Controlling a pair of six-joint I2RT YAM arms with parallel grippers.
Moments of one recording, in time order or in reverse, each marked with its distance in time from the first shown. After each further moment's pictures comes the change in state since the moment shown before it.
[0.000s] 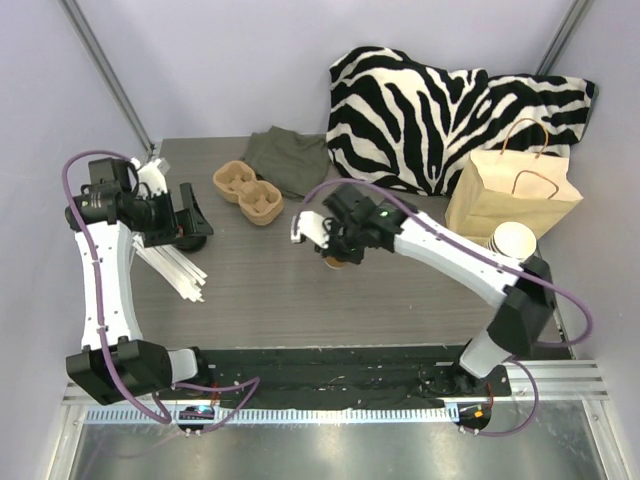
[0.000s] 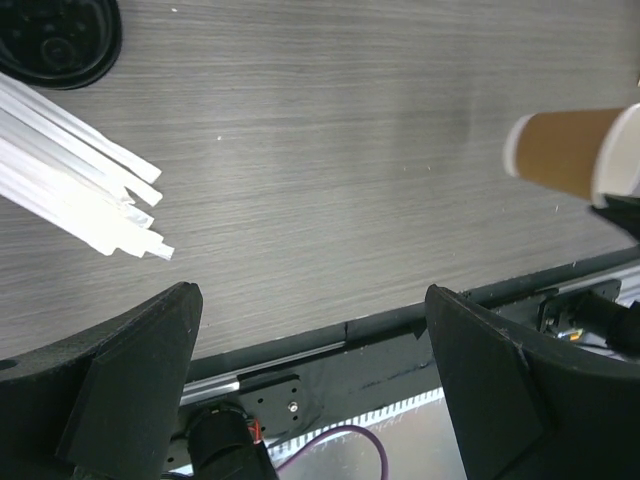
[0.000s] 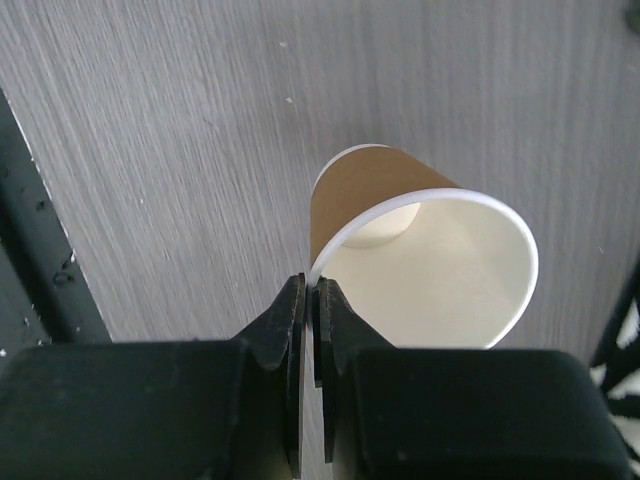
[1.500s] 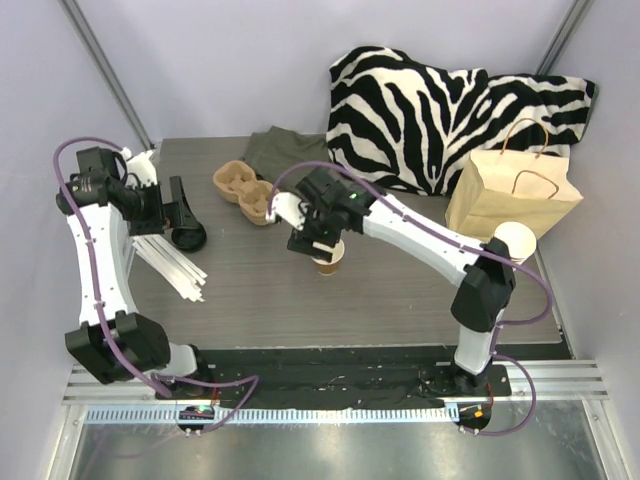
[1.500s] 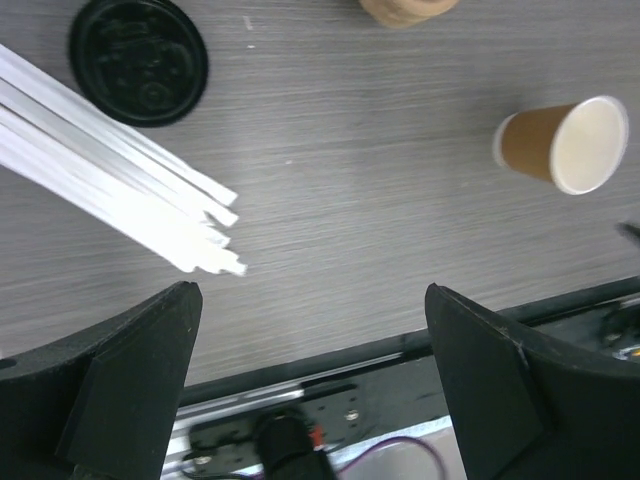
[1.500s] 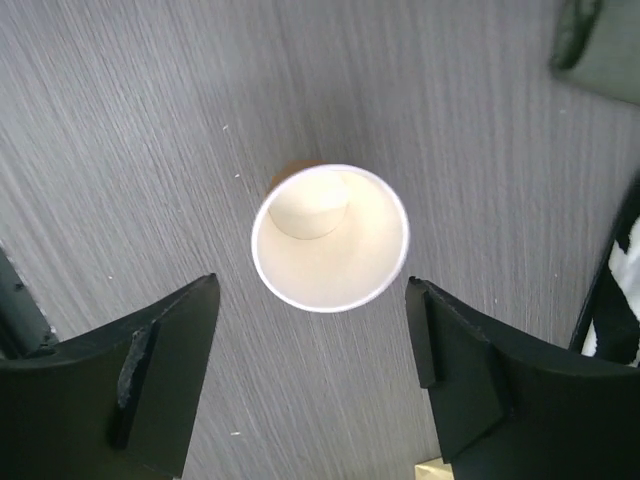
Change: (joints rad) left arm 0.090 0.085 0.053 0.025 -0.017 0.094; right arm 0.056 0.288 0.267 -0.011 0.103 0.057
